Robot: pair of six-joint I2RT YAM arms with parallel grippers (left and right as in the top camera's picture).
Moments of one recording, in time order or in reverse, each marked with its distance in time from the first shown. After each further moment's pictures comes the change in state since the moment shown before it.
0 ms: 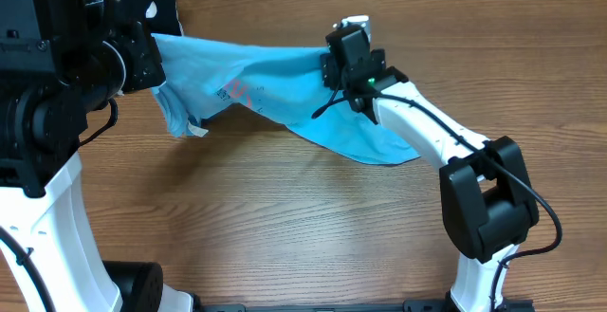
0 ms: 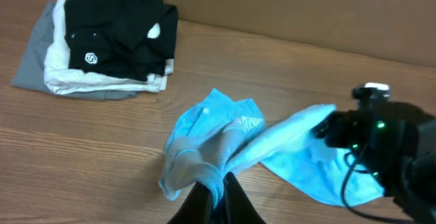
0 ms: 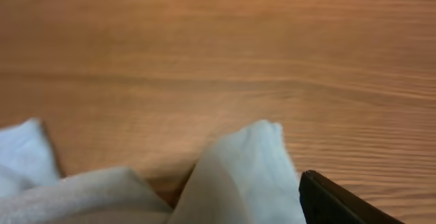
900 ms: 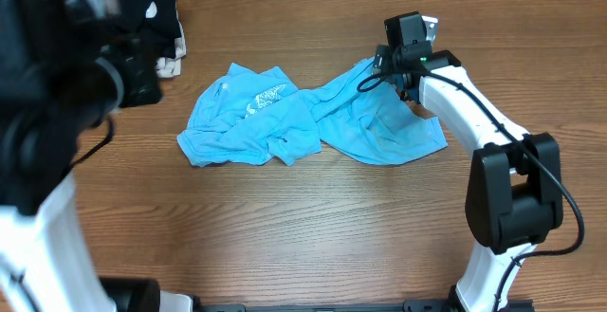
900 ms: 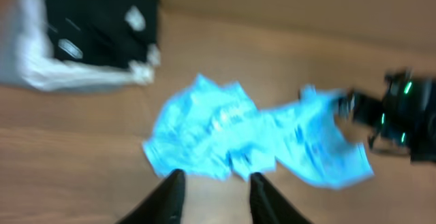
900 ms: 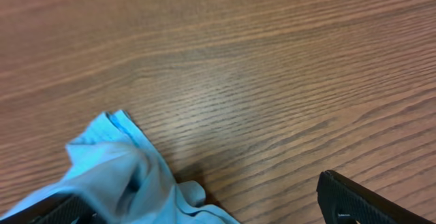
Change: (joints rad) left arm 0.000 -0.047 -0.103 0.006 0.085 0.029; right arm -0.209 -0.022 0.011 -0.191 -0.014 0.150
